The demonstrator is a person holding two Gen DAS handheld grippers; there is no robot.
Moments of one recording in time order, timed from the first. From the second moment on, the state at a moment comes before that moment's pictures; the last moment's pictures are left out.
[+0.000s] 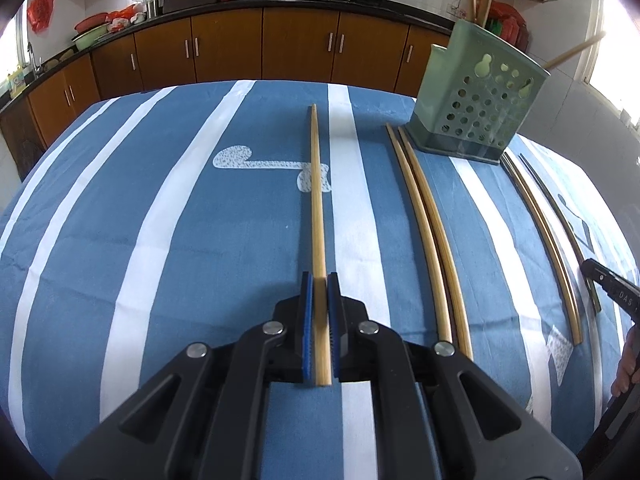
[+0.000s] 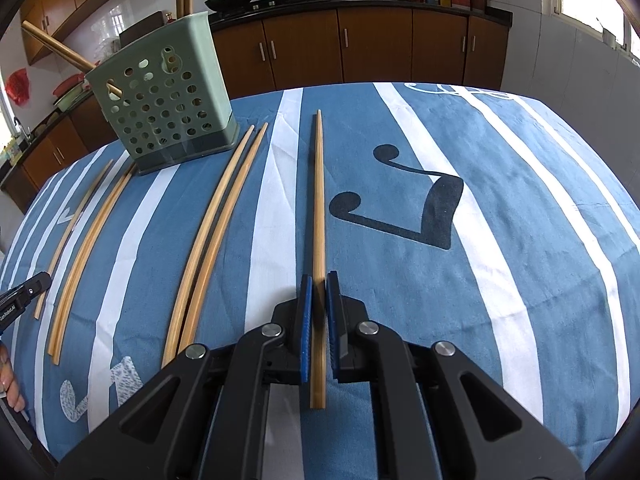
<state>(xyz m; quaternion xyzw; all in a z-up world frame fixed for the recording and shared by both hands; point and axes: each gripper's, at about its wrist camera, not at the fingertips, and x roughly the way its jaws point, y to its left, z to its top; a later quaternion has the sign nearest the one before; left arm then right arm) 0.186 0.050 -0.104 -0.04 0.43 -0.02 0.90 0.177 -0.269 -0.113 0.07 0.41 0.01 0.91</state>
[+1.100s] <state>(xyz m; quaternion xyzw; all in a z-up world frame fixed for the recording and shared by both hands) 0.158 0.064 0.026 -0.09 0.27 -0.05 0.96 0.152 -0.292 -0.003 0.10 0.27 0.02 0.96</state>
